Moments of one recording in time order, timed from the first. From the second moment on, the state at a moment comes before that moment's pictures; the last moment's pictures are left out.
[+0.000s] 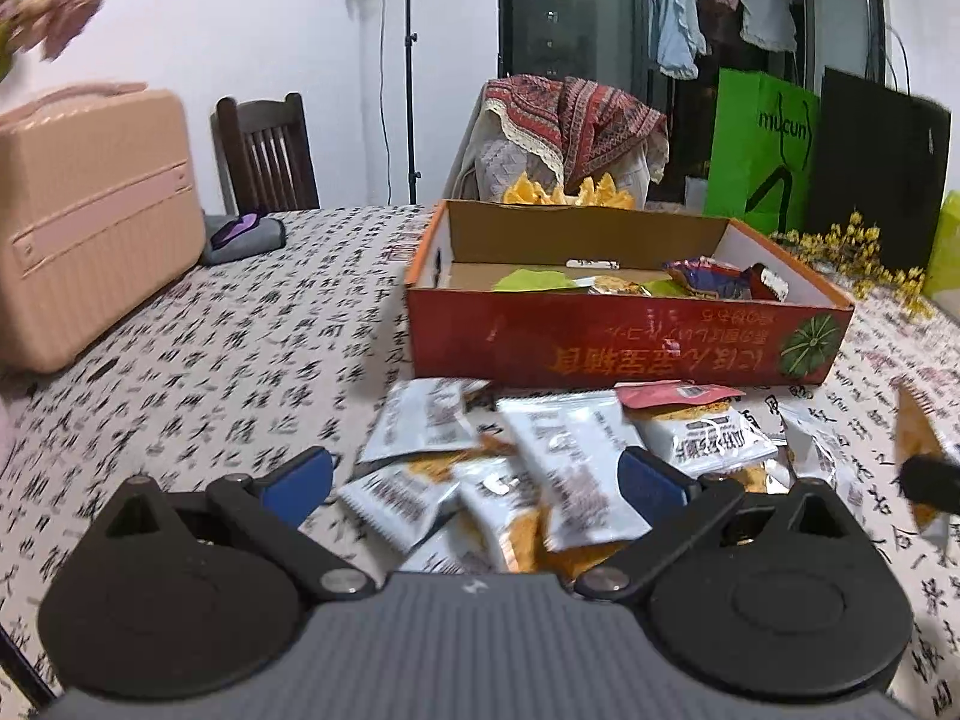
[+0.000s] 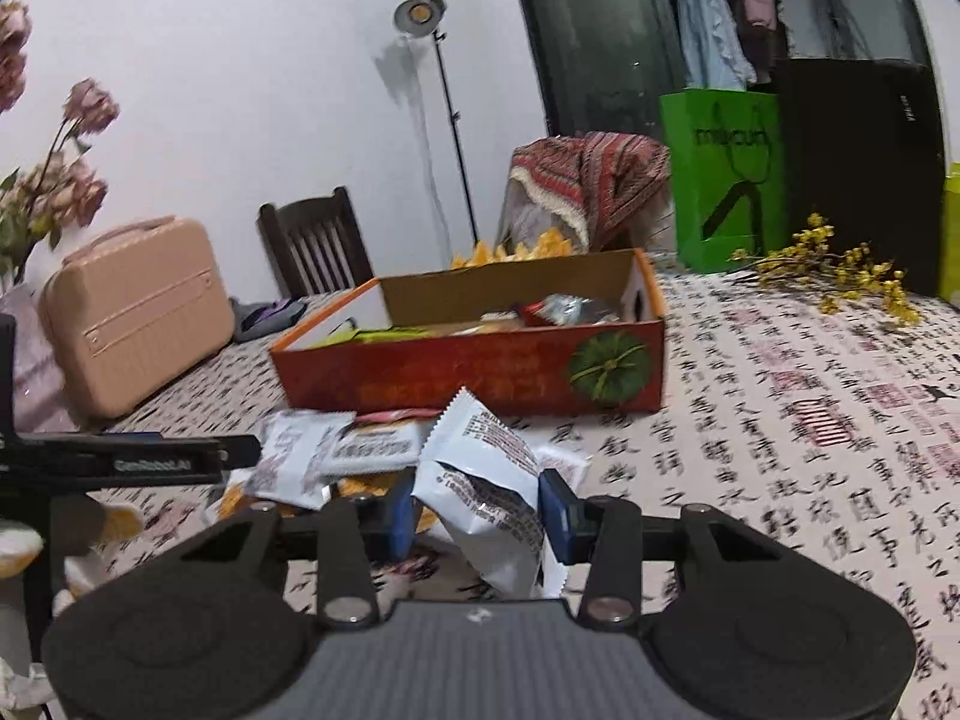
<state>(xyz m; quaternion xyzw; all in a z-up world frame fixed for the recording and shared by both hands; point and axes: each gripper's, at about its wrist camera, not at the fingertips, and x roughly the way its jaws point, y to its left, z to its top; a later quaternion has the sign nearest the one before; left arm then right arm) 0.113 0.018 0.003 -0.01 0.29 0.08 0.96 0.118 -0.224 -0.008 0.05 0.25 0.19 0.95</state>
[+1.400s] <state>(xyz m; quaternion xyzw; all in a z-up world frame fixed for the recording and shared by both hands) 0.120 -0.015 0.022 0.01 0.25 0.08 0.97 0.144 -0.246 -0.003 0.09 0.23 0.20 0.95</state>
